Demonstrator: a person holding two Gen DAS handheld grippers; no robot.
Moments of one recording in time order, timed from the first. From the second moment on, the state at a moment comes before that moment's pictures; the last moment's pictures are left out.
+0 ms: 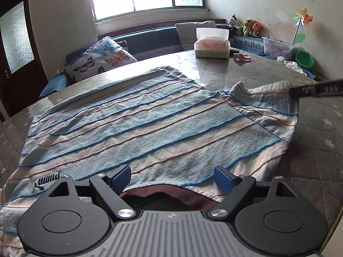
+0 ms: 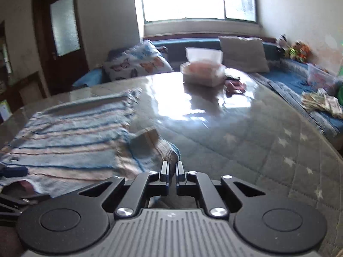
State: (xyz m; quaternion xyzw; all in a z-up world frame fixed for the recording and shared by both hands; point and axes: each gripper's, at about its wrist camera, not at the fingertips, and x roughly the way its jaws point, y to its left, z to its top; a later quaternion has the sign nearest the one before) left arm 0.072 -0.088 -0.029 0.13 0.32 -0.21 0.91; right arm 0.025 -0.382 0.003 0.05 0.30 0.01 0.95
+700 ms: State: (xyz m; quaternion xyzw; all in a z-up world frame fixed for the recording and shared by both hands) left arm 0.056 -0.014 -0.008 0.08 0.30 -0.13 0.94; right arm 0.048 -0.276 0.000 0.02 0.32 0.20 0.92
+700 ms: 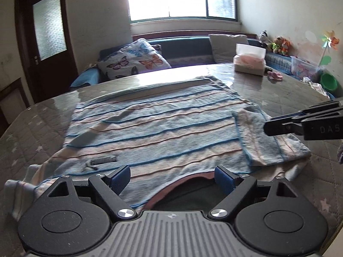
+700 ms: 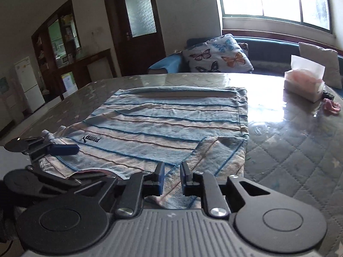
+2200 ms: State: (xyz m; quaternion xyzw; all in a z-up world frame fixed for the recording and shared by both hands) left arm 0.052 0.208 -0.020 -0.12 0.34 0.11 0.92; right arm 0.000 -0.097 -0.009 -0.22 0.30 0.45 0.81
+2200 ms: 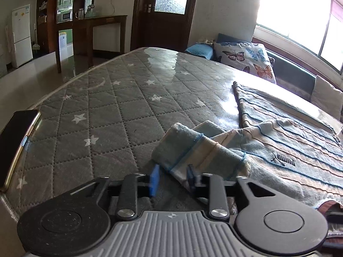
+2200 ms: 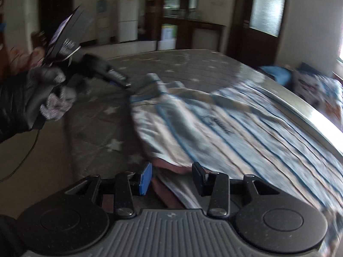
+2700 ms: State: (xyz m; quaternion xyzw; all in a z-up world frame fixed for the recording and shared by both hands) left arm 0.030 0.211 -0.005 -0.15 0.31 0.11 0.93; right arm -0.006 -0.092 -0.003 -0.22 0.30 0.46 0.81
